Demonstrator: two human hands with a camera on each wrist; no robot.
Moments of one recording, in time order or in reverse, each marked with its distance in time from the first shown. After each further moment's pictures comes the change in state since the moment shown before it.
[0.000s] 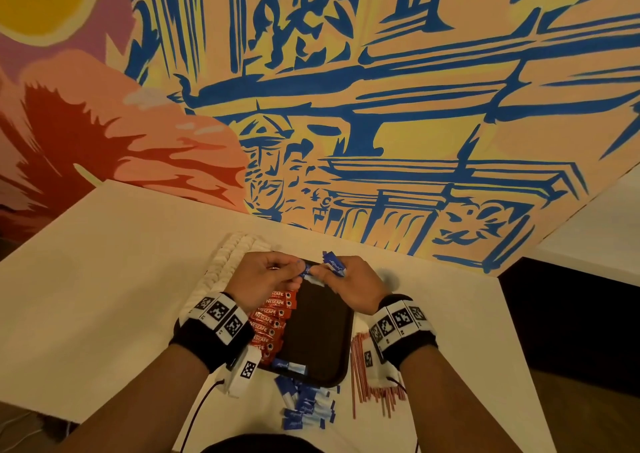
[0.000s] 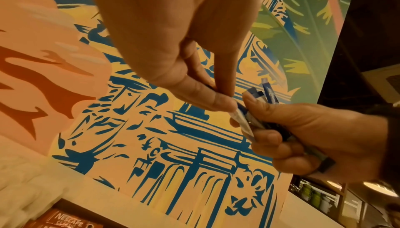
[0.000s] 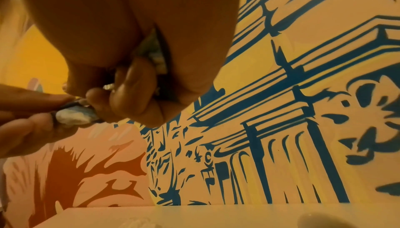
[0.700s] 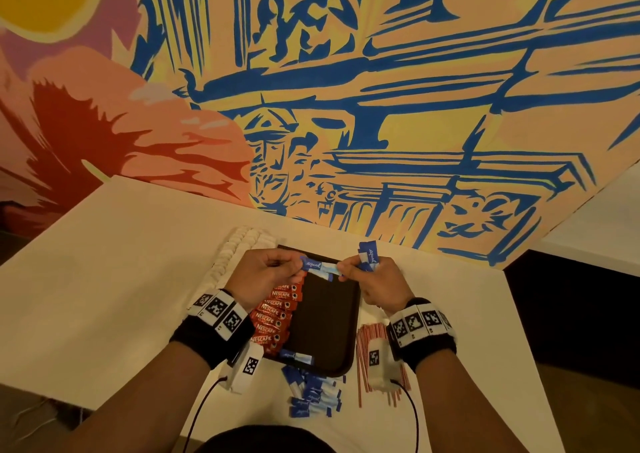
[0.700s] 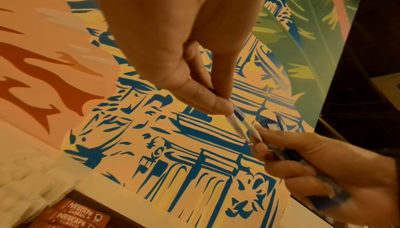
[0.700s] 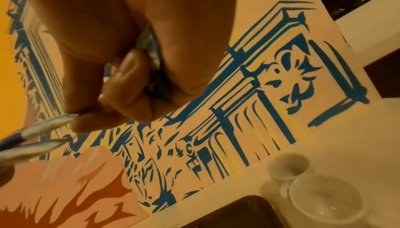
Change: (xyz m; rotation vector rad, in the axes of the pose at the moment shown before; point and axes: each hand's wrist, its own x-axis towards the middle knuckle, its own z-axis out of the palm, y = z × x) left_hand -0.012 -0.004 -0.007 -0.050 -0.019 0.007; right_hand -0.021 0.018 -0.007 0.469 0.192 0.213
